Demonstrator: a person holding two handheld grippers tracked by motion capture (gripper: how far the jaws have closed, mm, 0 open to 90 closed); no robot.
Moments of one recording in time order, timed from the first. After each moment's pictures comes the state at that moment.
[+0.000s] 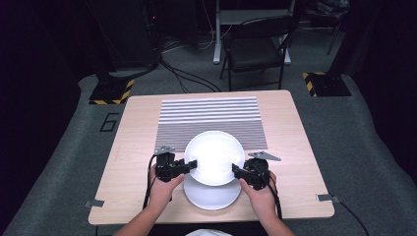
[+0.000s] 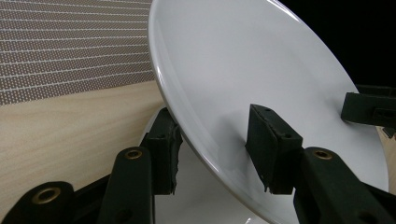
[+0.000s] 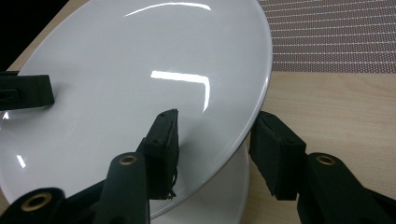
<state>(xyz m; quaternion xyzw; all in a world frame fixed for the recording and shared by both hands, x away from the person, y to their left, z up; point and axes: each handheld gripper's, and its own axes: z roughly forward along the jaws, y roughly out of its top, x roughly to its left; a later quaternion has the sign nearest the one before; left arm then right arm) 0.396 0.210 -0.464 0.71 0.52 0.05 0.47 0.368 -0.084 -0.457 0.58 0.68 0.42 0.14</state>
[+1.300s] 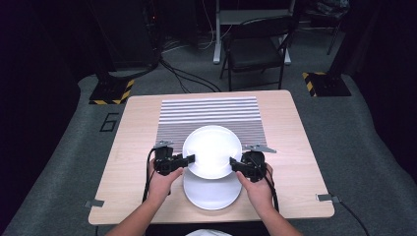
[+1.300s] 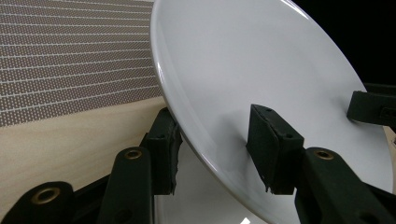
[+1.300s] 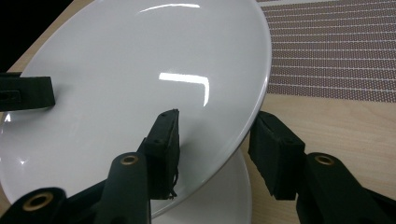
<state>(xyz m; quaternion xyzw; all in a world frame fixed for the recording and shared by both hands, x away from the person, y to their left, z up) 0.414 0.216 -0.460 0.71 0.53 0.06 0.47 0.387 -0.076 -0.450 0.57 0.69 0.42 0.15</state>
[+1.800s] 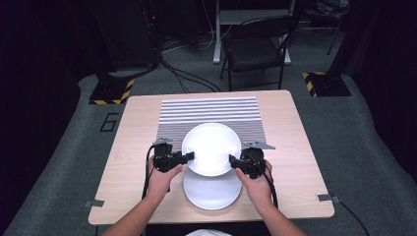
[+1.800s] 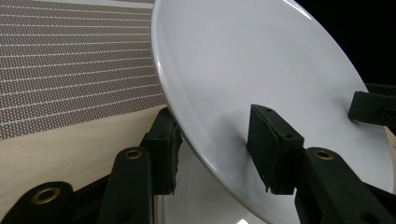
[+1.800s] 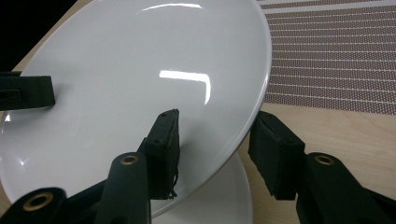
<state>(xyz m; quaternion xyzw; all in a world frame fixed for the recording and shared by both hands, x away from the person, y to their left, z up) 0.421 0.217 -0.454 0.71 0.53 0.06 0.47 0.395 -0.074 -0.445 0.57 0.69 0.42 0.15</state>
